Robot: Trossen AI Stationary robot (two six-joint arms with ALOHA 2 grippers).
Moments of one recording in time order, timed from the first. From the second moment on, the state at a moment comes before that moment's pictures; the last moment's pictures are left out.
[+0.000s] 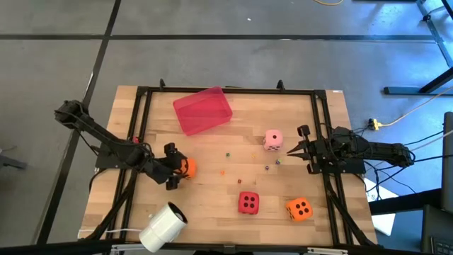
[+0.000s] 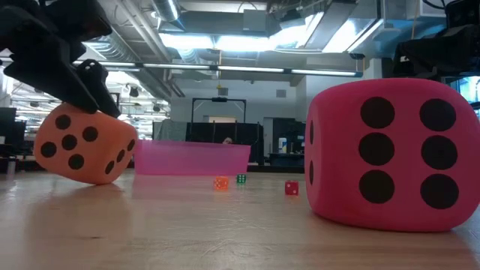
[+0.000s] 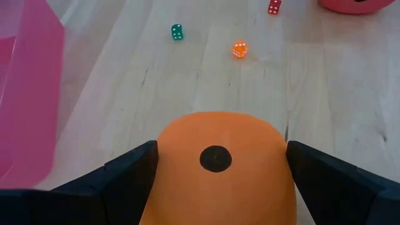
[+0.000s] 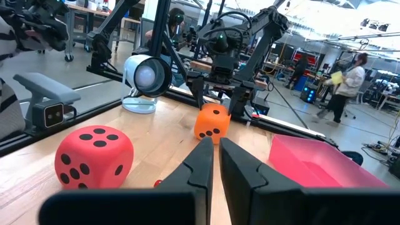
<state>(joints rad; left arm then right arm) -0.50 1.03 0.51 -0.33 -0.51 -0.49 -0.04 0.03 0.06 -0.02 -0.30 -0.25</state>
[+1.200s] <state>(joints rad) -0.60 1.03 0.51 -0.20 -0.76 -0.50 -0.04 0.03 0.06 -0.02 -0.30 -0.24</state>
